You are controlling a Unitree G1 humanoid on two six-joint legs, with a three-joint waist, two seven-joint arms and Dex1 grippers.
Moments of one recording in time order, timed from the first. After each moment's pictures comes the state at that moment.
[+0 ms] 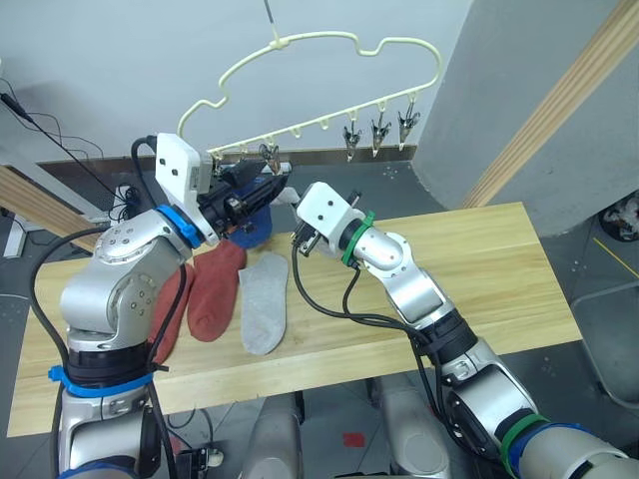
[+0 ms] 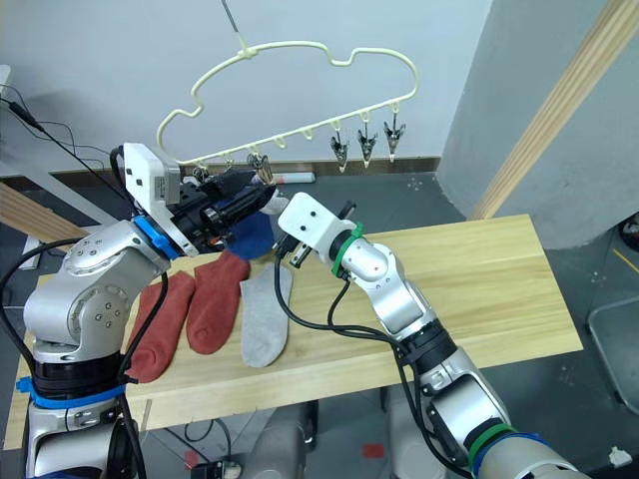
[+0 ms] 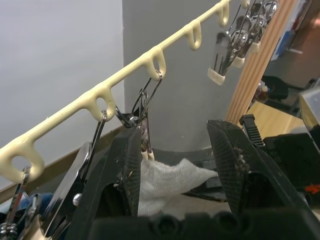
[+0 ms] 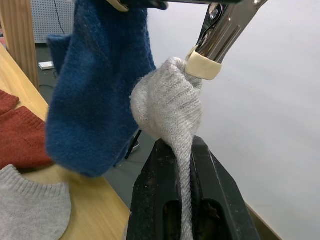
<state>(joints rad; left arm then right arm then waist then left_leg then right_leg) -0.51 0.59 0.21 -0.27 -0.61 0.65 -0.61 -0.76 -0.02 0.37 0.20 -0.24 0.16 0.37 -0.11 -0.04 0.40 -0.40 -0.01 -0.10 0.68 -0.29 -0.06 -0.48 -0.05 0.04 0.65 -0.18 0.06</state>
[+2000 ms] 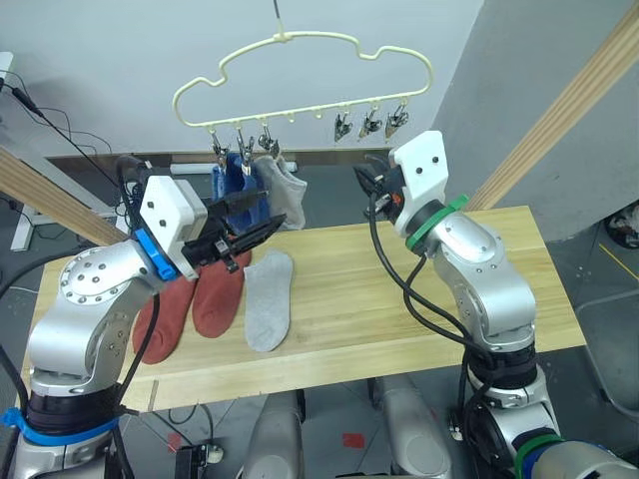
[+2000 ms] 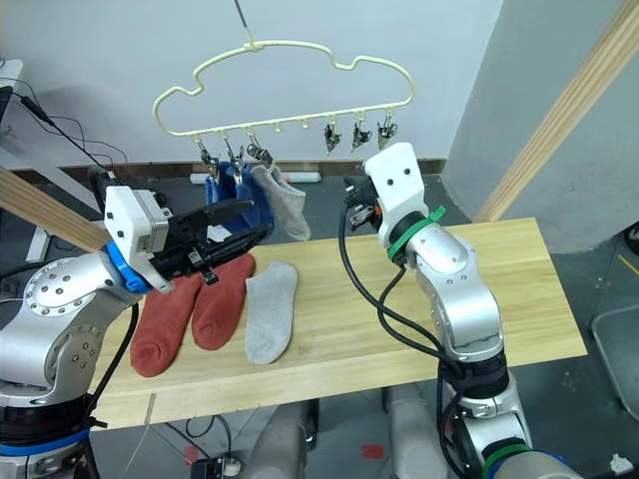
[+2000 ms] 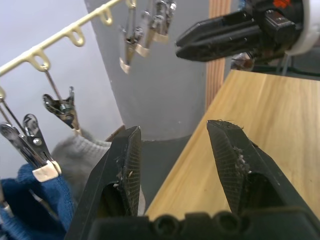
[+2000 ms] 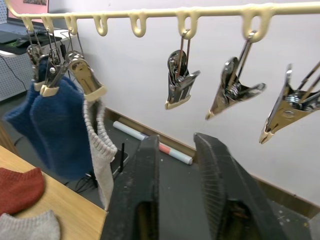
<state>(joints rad) -0.33 0.69 0.21 -0.41 -0.55 0.46 -0.76 -0.65 -0.10 0.12 -0.39 0.02 0.72 0.33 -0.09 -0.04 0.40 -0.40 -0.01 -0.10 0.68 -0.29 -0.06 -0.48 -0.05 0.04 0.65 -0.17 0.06</state>
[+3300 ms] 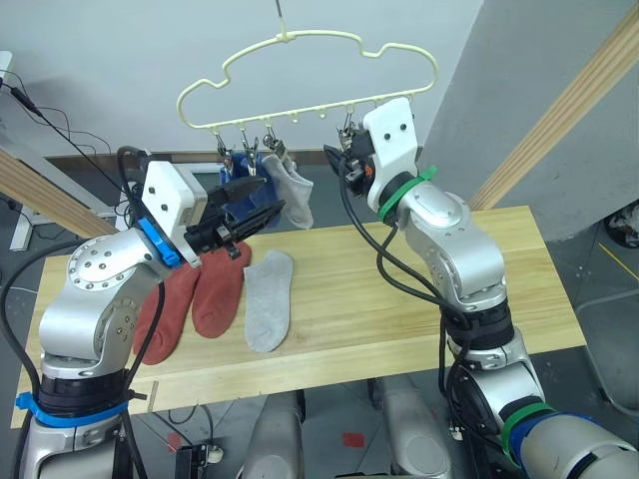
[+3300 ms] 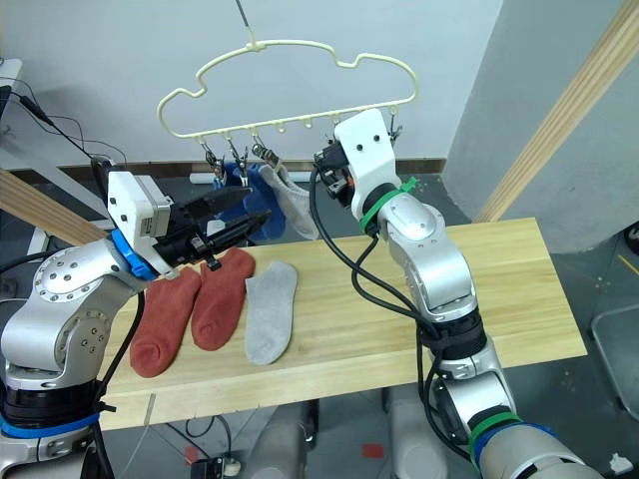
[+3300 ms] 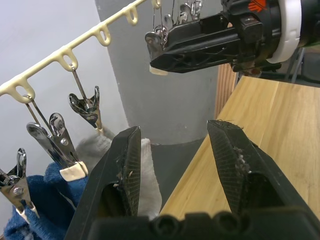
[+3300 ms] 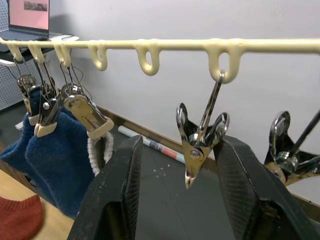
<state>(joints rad) -0.37 0.68 0.20 -0.35 -0.54 0.45 -0.75 -0.84 -0.04 0.14 -0.15 0.06 0.67 0.25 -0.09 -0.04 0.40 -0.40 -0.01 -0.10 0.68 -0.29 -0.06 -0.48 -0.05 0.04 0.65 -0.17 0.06</state>
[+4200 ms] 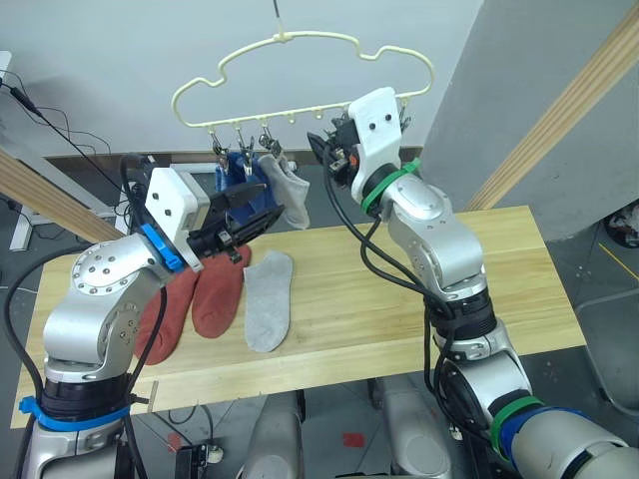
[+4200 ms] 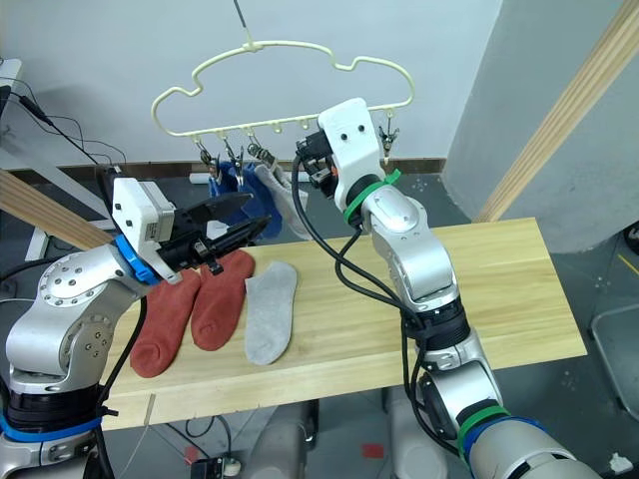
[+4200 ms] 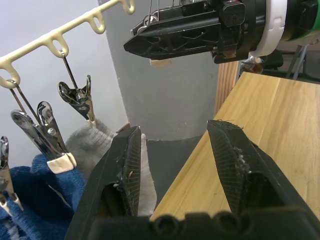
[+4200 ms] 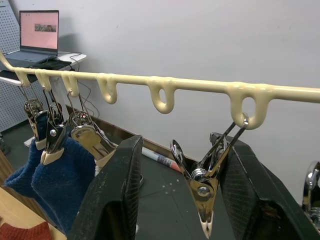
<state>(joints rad) -0.35 0.66 0.20 -0.35 -0.53 0.45 -0.75 -0.89 0.02 0.13 -0.04 0.06 0.57 0.23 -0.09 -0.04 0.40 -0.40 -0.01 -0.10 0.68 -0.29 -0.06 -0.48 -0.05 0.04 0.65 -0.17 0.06</state>
